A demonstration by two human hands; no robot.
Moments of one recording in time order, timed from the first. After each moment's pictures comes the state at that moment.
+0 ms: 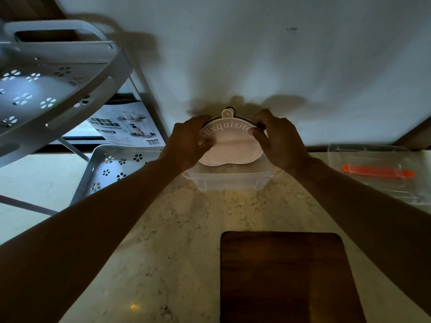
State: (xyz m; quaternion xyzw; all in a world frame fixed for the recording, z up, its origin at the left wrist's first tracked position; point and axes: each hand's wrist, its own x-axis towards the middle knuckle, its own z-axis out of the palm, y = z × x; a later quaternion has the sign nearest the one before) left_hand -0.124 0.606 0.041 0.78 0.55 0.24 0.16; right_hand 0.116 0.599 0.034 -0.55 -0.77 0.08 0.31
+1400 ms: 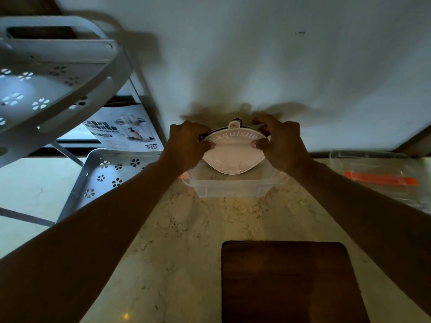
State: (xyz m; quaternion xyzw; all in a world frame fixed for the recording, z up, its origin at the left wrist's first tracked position) left_hand -0.127 0.616 0.042 0.77 0.57 0.25 0.15; right_hand 0.114 0.605 0.031 -0.62 -0.73 0.13 0.27
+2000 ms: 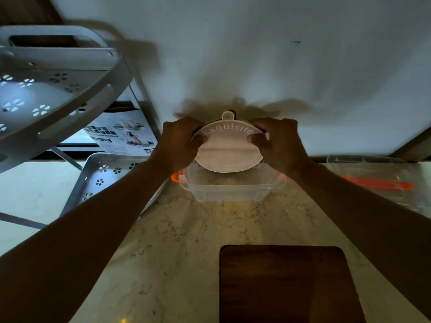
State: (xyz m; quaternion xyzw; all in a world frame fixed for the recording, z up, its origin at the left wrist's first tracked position) left_hand -0.136 0.620 0.055 0.78 0.54 0.28 0.14; right_hand 0.109 0.606 0.052 -0.57 -0.76 0.08 0.31
